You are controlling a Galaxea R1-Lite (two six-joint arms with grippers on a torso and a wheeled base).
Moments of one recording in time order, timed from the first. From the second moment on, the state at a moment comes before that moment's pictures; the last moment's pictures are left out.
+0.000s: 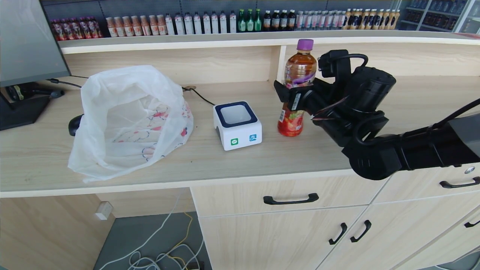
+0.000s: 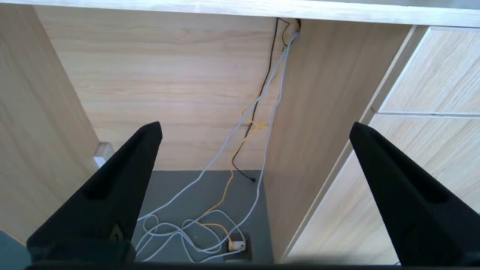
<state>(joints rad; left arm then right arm) 0.00 0.00 0.00 0.00 0.00 0.00 0.47 2.04 -1.30 -1.03 -0.16 -0.07</state>
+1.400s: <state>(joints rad) 0.00 0.00 0.00 0.00 0.00 0.00 0.47 2.05 -1.29 -1.03 -0.16 -0.07</state>
